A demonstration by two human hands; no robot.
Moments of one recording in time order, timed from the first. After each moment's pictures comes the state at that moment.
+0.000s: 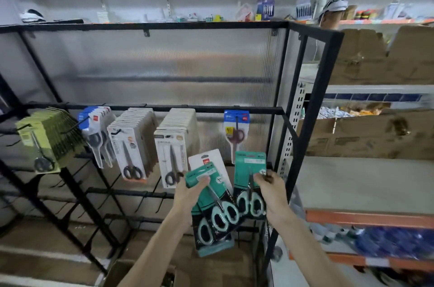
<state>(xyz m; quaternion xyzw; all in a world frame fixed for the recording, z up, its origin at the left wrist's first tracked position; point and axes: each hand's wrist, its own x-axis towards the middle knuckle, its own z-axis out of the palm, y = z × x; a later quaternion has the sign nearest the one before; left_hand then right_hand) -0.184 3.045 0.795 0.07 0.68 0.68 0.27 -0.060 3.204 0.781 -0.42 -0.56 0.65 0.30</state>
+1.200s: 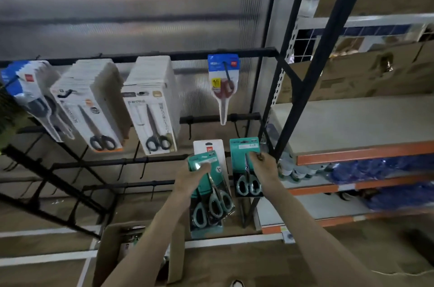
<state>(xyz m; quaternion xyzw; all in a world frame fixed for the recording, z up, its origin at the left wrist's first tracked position) -0.204 3.052 0.700 0.11 0.71 0.59 0.37 -0.070 3.201 0.681 -0.54 -0.59 0.55 0.25</state>
